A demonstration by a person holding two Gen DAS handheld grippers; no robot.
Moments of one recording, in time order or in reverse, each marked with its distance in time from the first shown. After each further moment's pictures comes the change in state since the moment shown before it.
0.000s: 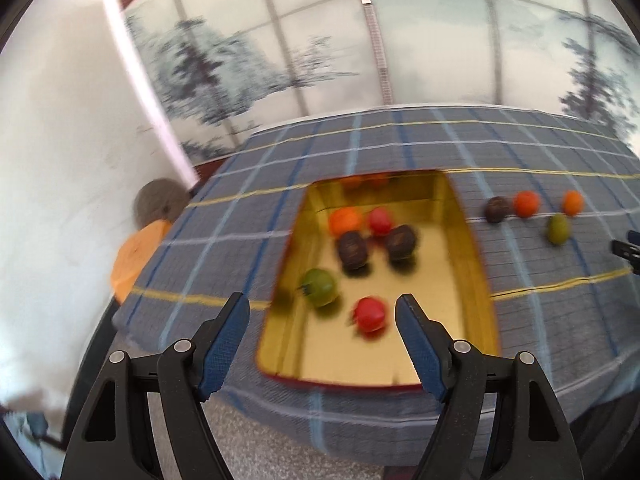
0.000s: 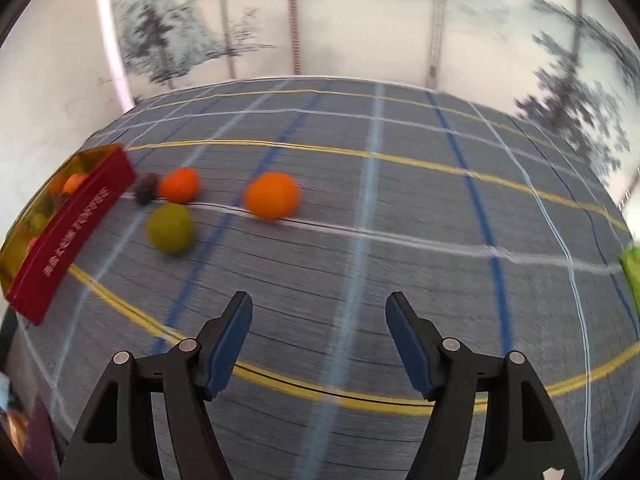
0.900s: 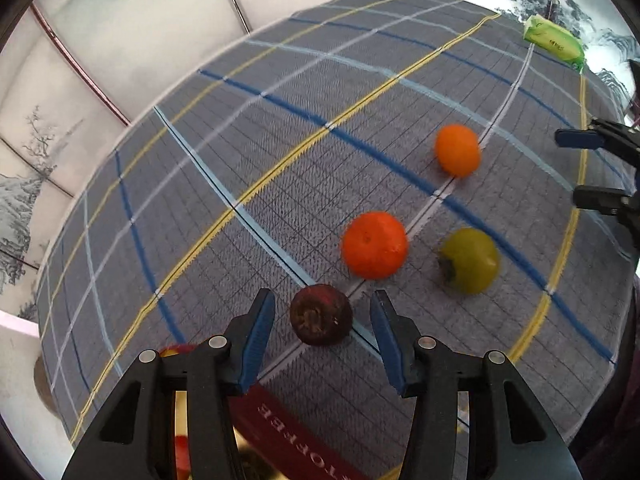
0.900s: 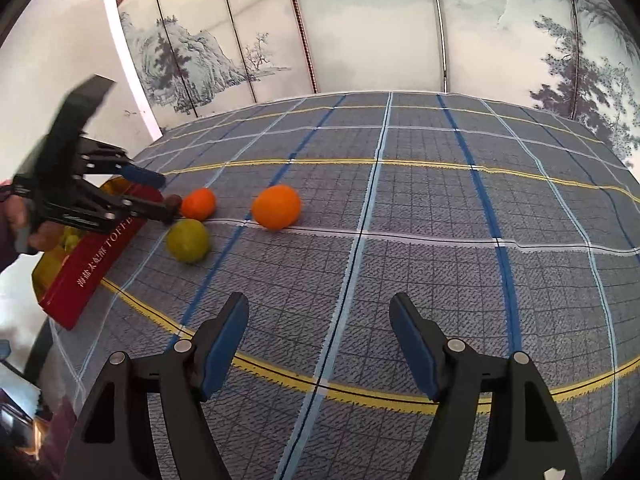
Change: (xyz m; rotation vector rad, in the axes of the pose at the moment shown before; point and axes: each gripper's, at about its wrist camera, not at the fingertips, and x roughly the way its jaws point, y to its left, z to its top) left arm 0.151 -0.182 0.108 0.711 0.200 -0.526; right arm -0.008 -0.019 -0.008 0.036 -0.075 0.170
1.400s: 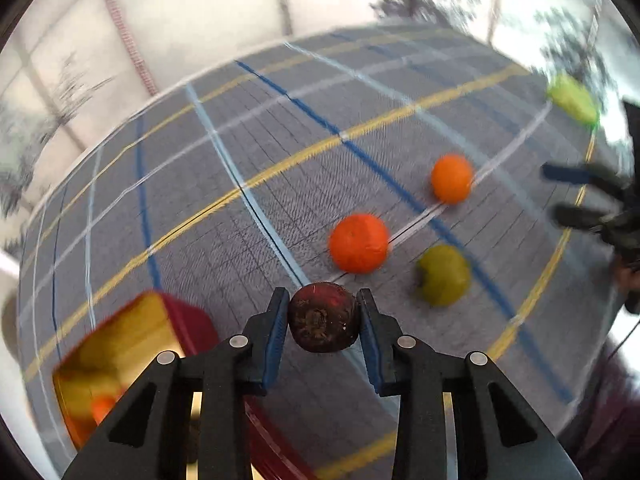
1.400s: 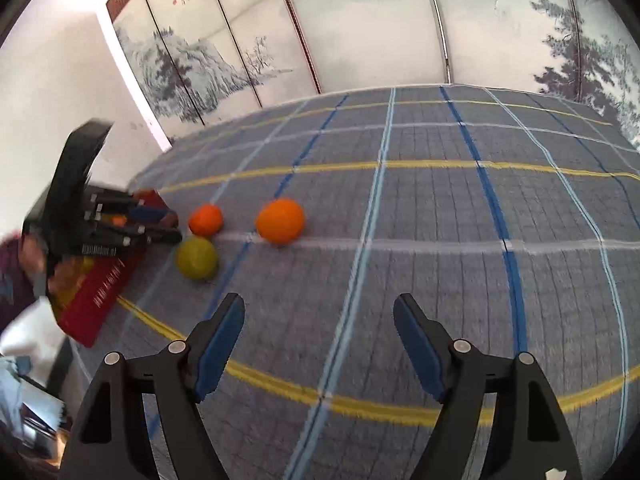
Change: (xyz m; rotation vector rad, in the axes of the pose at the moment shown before) left arm -0.038 -0.008 -0.025 -0.273 -0.109 -0.028; right arm 0.001 -0.013 0.017 0.068 0.006 0.074
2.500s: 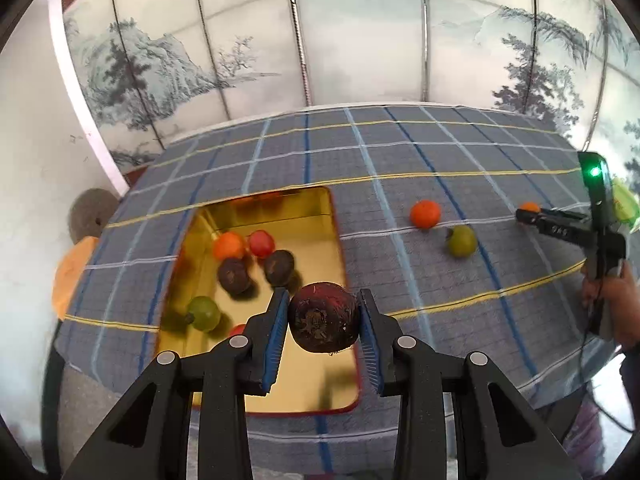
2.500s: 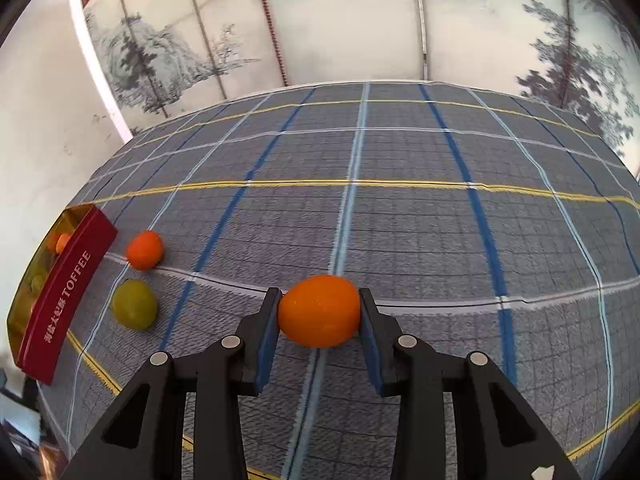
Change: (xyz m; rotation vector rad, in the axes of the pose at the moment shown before) left arm -0.136 -0.018 -0.116 -0.350 -0.178 0.350; right arm 0.041 -0.009 0.029 0.002 0.042 -0.160
